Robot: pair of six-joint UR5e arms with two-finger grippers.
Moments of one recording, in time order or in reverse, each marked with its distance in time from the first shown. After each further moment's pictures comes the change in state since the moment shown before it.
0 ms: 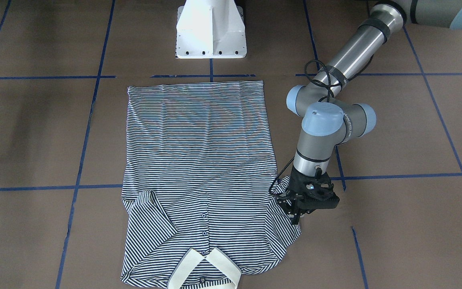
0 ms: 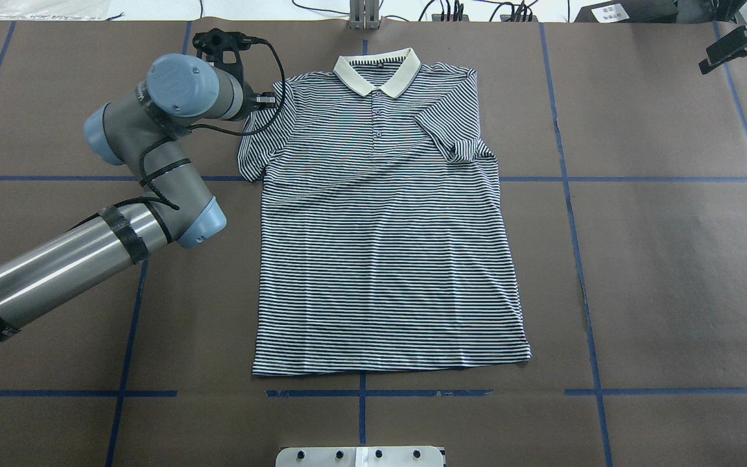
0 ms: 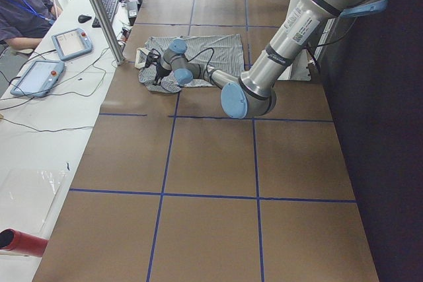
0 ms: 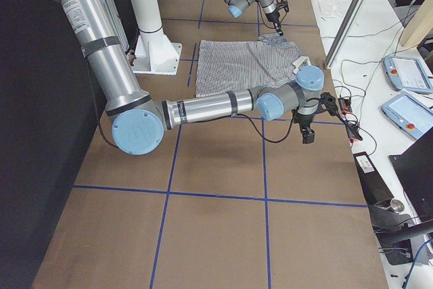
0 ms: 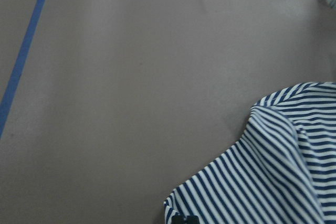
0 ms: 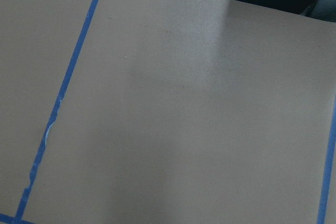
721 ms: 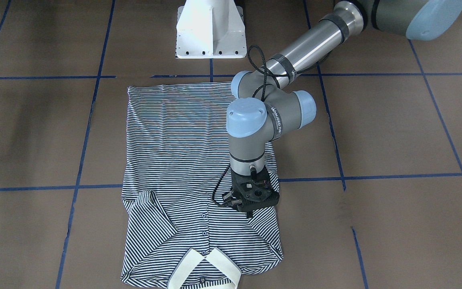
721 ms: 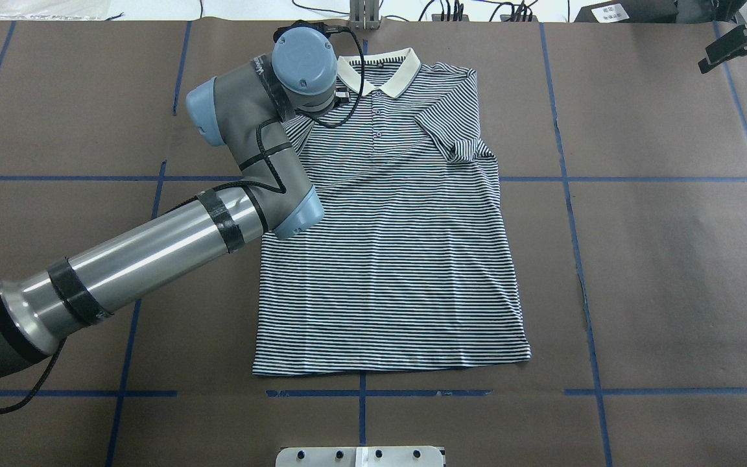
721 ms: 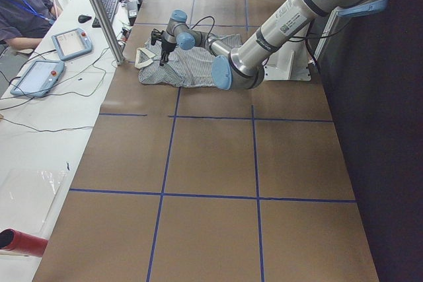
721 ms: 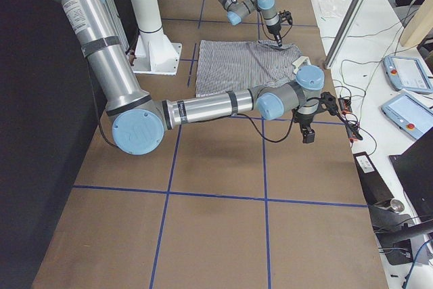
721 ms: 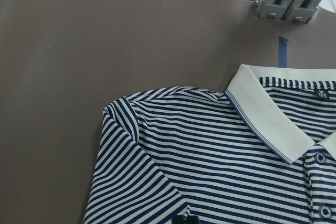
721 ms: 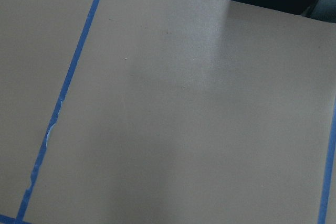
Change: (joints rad) left arm 0.070 -0.234 0.138 0.248 0.015 -0.157; right arm 0.000 0.002 0.001 -0.001 0.000 0.004
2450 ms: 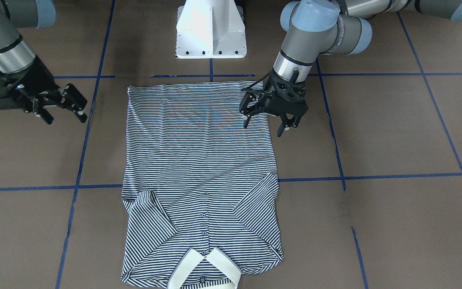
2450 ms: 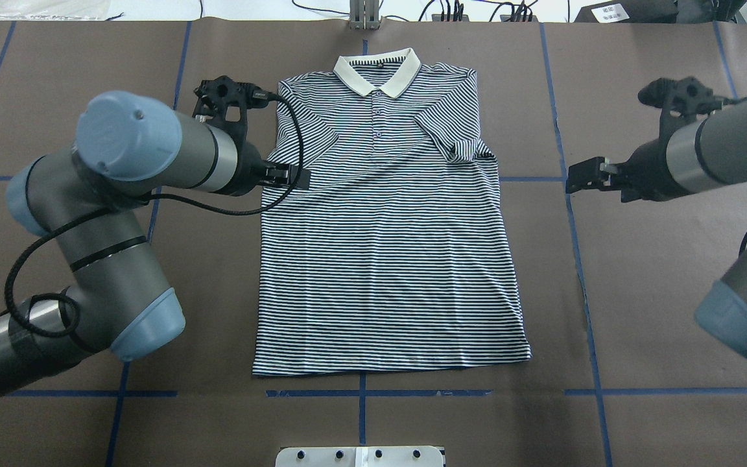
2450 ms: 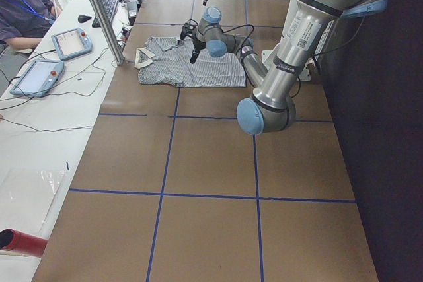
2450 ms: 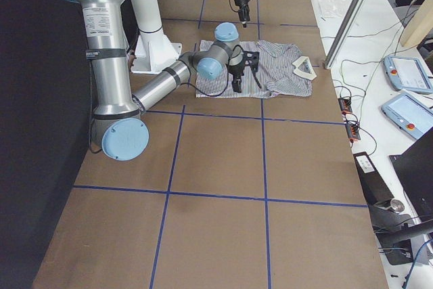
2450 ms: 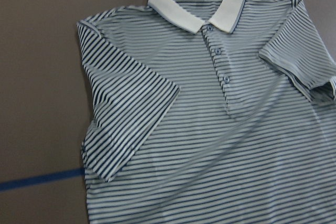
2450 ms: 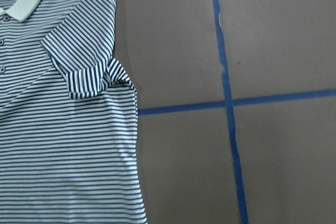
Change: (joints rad) left arm 0.092 0.541 -0.868 0.039 -0.167 0.206; right arm -0.605 -0.331 0.737 -0.002 -0.373 0.993
